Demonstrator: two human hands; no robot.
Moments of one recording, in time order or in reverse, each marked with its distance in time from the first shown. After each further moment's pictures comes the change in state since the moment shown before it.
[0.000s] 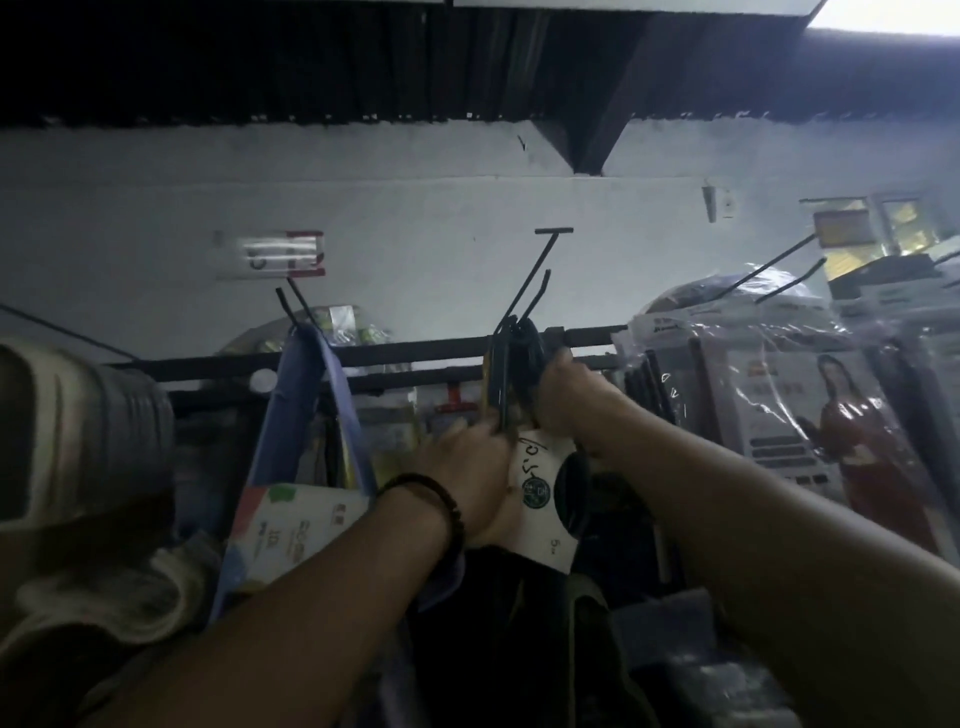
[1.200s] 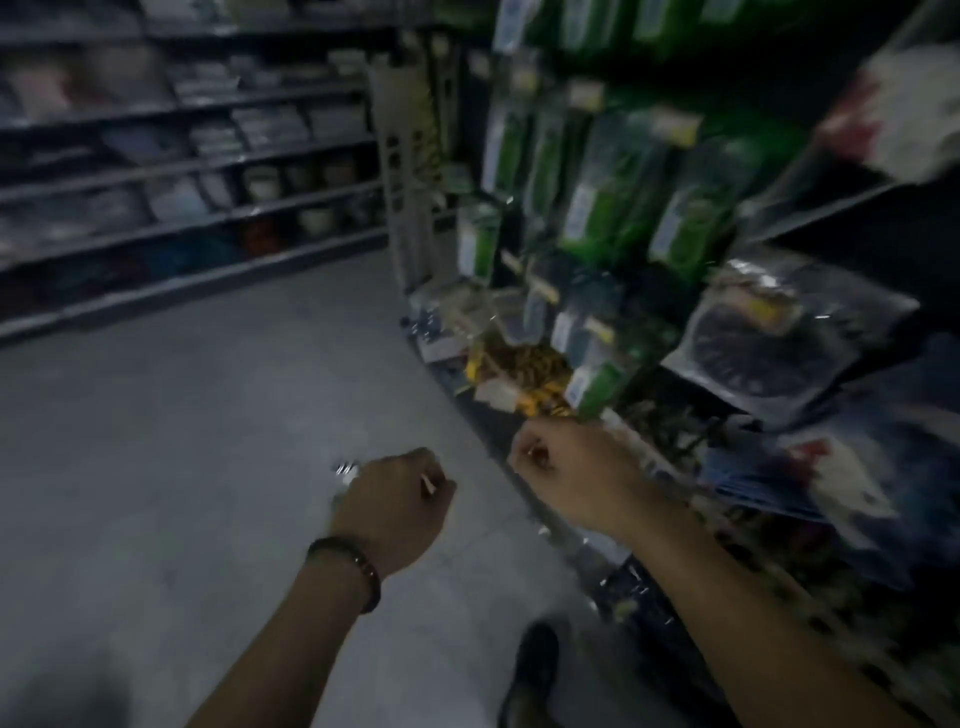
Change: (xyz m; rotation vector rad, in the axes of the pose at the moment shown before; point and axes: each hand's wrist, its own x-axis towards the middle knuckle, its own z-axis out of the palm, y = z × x) left_hand -1.125 -0.236 -0.105 -0.301 -0.513 -1.686; right_hand -0.929 -0.632 0.239 0.601 -1.425 -0.989
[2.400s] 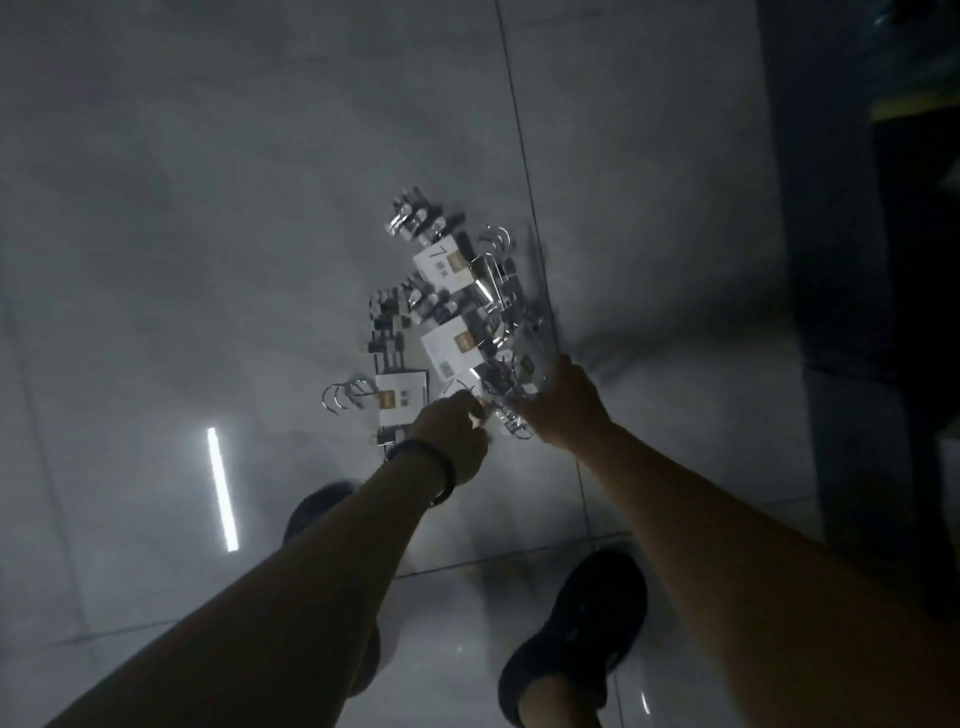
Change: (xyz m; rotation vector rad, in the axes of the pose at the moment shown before) left_hand 0.540 -0.701 0.561 -0.291 -0.527 -0.762; right_hand 0.631 0.343 0.882 0.041 -0.720 0.448
